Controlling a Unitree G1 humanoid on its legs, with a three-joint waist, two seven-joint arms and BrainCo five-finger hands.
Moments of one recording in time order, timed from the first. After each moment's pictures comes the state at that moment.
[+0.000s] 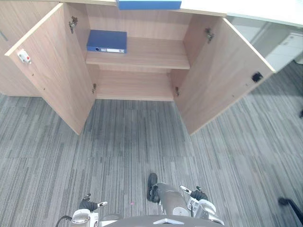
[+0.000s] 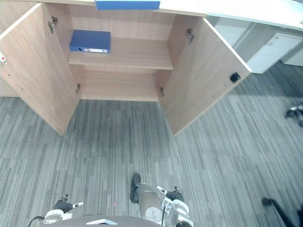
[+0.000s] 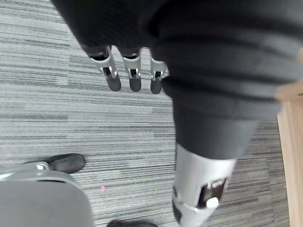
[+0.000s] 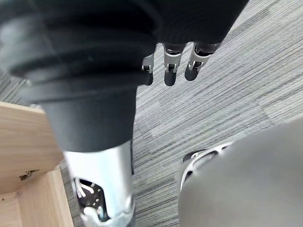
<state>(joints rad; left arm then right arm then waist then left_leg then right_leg) 0.07 0.09 0.19 1.07 0.08 -0.06 0.10 0.00 -0.03 -0.32 1.01 0.20 -0.06 -0.11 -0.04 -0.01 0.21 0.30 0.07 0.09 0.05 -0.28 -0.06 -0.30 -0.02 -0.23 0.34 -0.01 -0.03</state>
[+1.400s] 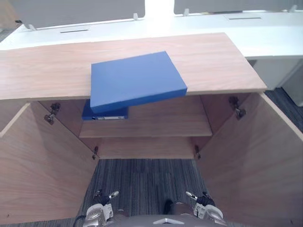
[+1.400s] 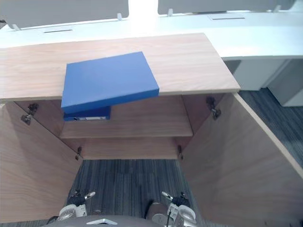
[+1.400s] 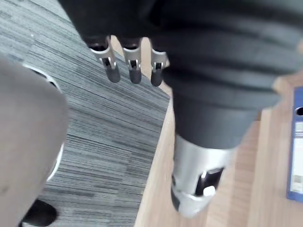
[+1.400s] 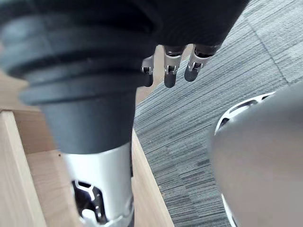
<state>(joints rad) 0.04 -0.07 0.36 1.02 0.03 -0.07 0.09 0.06 -0.05 -0.30 0.96 0.17 -0.04 -0.11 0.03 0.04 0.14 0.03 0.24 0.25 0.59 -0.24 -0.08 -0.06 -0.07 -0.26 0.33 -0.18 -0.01</state>
